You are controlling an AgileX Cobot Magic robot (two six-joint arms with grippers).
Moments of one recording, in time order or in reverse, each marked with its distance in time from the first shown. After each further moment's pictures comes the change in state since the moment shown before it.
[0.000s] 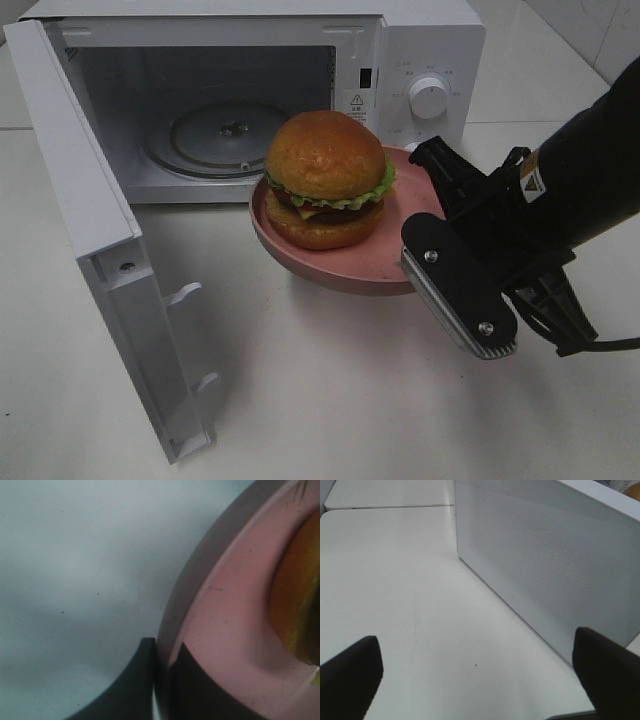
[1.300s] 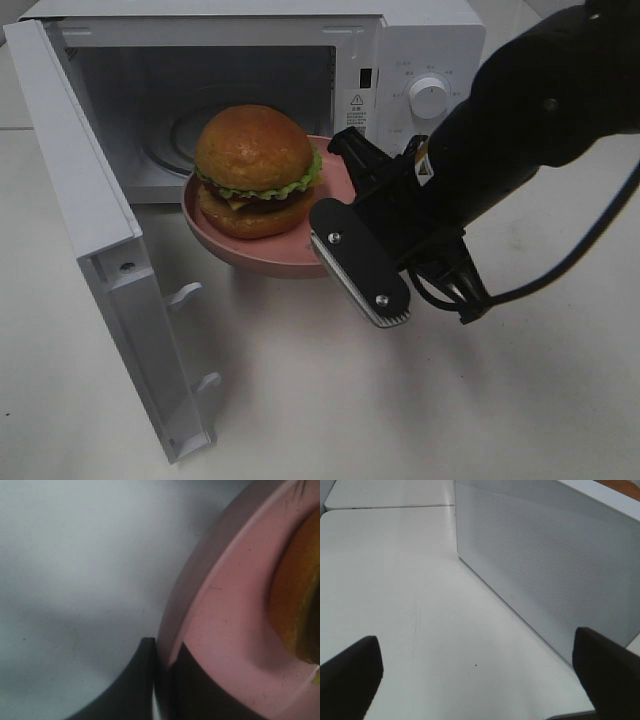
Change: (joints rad) left arm 0.000 0.000 0.000 0.000 0.000 0.000; right arm 0.082 0.198 -0.170 -0.024 -0.053 0.030
